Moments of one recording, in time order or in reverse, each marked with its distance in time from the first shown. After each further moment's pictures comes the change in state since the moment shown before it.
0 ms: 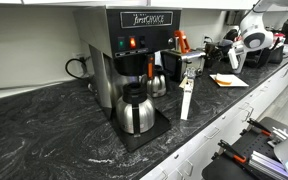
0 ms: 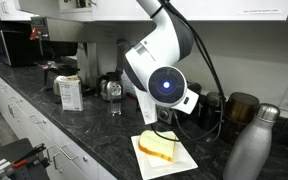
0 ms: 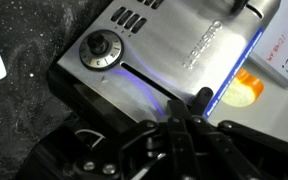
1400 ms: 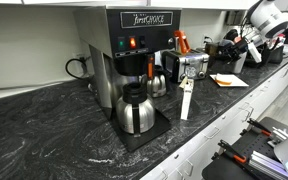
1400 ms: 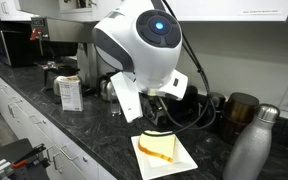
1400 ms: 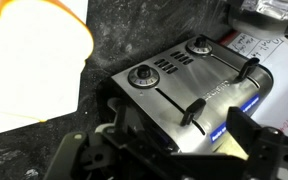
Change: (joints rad) arm -0.017 -0.285 -0.014 -0.197 -0.594 0.107 0.228
